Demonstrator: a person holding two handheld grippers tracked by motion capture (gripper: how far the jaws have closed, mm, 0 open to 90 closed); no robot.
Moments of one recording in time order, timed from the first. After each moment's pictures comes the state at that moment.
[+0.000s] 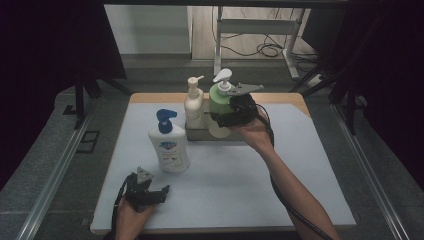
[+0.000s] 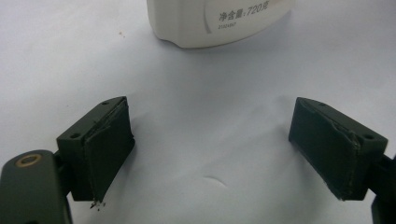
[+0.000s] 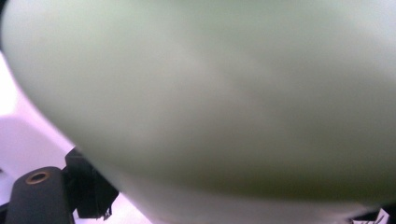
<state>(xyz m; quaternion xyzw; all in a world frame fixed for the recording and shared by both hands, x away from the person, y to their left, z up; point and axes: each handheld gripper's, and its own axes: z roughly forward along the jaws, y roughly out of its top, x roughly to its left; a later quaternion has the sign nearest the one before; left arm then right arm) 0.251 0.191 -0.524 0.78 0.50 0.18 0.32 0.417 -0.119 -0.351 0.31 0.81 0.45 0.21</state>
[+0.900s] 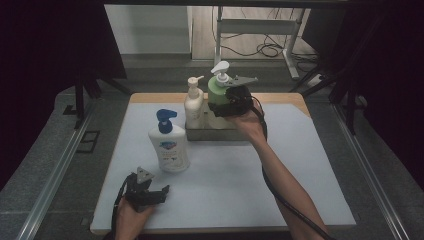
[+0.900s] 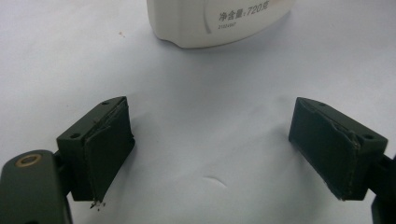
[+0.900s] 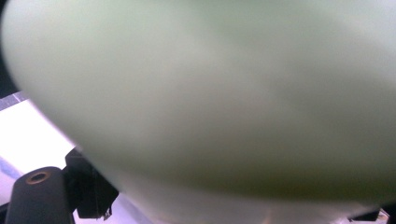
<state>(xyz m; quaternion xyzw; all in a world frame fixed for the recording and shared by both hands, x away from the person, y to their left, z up) 0.251 0.191 -0.524 0.78 0.50 0.18 0.32 0.451 -0.110 -0.357 0.33 0.80 0.45 0.23</state>
